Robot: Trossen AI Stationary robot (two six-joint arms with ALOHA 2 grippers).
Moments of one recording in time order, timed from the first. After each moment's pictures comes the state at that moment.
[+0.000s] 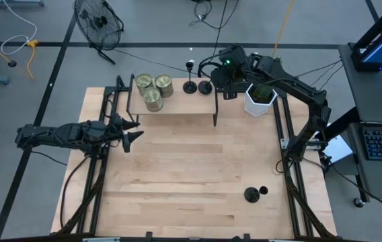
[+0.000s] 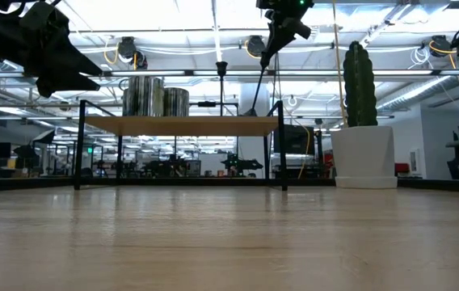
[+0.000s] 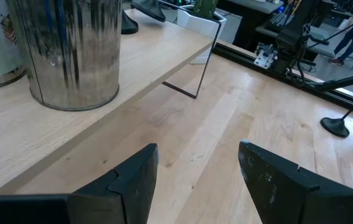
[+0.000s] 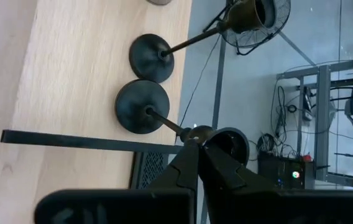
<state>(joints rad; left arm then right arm) -0.04 0.33 0.34 -0.35 -0.39 -0.38 -0.47 1.69 1.94 -1.03 0.23 -0.85</state>
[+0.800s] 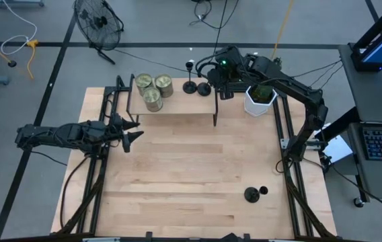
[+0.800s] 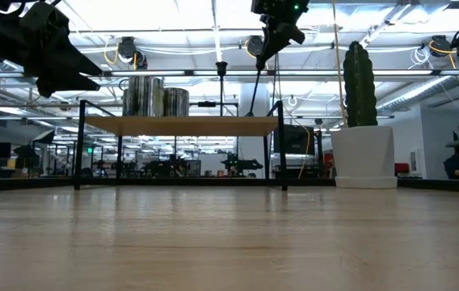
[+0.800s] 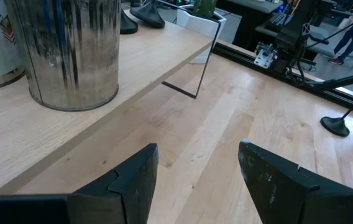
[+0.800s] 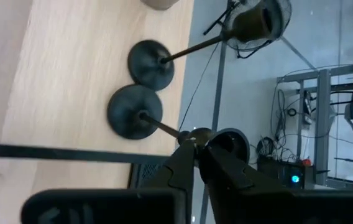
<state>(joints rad) -0.03 0.33 0.34 -0.35 -0.39 -0.38 -0.47 1.73 1.94 -1.01 0.21 -0.86</state>
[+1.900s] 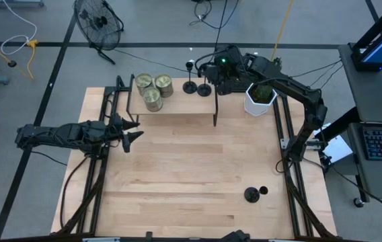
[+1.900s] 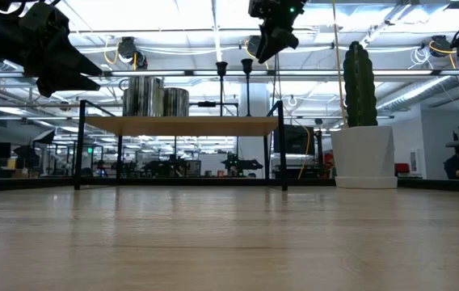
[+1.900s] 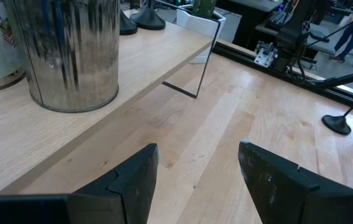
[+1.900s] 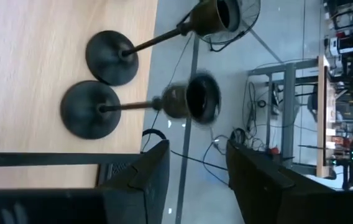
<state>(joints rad) -0.03 0.33 0.34 -0.35 -0.39 -0.37 -0.47 1.73 1.94 -0.91 0.32 -0.91</state>
